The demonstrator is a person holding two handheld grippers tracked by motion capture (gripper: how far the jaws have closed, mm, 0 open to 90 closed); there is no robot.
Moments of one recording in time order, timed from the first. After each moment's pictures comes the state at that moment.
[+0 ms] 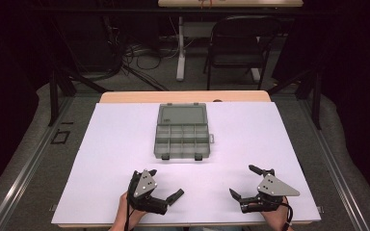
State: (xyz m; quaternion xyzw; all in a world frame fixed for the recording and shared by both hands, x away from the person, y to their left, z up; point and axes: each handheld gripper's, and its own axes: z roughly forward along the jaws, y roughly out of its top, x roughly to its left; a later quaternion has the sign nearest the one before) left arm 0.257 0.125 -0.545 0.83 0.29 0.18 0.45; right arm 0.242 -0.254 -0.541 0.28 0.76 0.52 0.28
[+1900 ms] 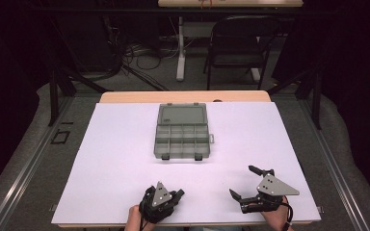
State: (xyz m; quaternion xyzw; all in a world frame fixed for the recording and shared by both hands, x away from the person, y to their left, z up) left arm 0.235 0.094 -0.568 0.86 0.31 0.14 0.39; right arm 0.243 -0.255 -0.542 0.28 0.76 0.52 0.27
